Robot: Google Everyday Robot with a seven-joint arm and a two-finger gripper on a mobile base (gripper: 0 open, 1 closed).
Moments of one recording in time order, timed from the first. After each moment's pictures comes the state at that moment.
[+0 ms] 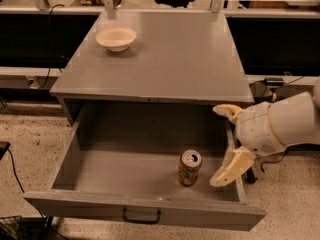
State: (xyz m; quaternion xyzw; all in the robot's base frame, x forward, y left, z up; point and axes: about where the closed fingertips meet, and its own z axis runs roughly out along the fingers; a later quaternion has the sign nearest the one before) arm 0.430 -0.131 0.824 -0.61 0.70 0.15 0.33
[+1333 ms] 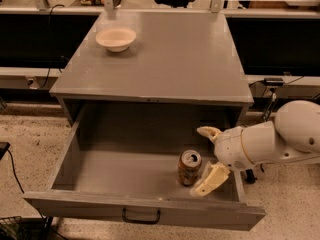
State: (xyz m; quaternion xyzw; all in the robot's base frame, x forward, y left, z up) arm 0.439 -0.096 0.739 -0.58 0.71 0.22 0.34
